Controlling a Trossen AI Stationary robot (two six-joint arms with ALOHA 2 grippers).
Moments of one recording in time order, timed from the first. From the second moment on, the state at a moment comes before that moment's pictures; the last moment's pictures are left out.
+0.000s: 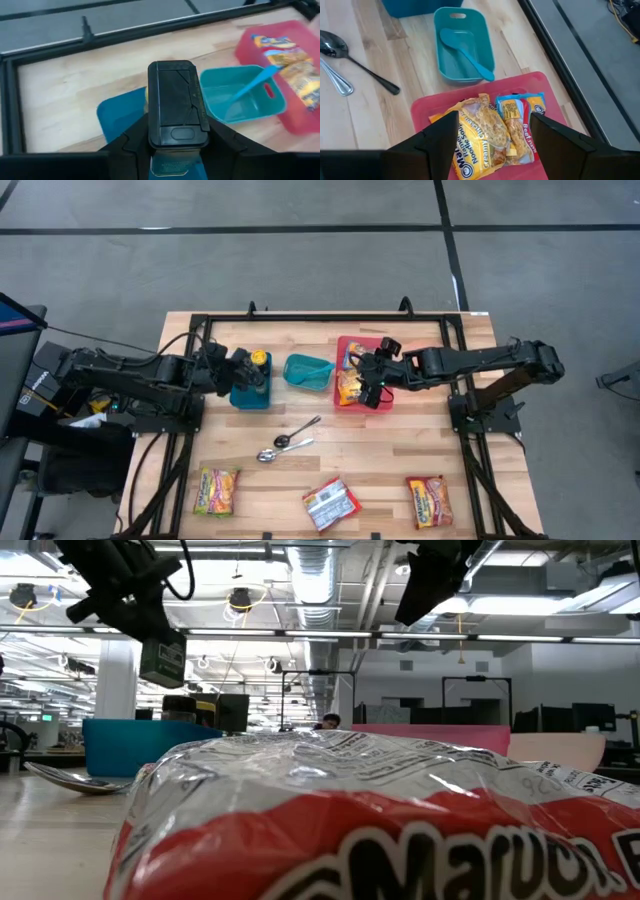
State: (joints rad) left arm -0.09 0.87 0.79 -0.95 -0.78 -1.08; right arm 0.07 1.43 1.28 -0.84 0.50 0.24
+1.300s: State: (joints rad) left arm 0.01 1.03 0.59 -0.74 -0.81 -1.21; right arm 0.08 1.43 1.28 -0.83 0.50 0.26
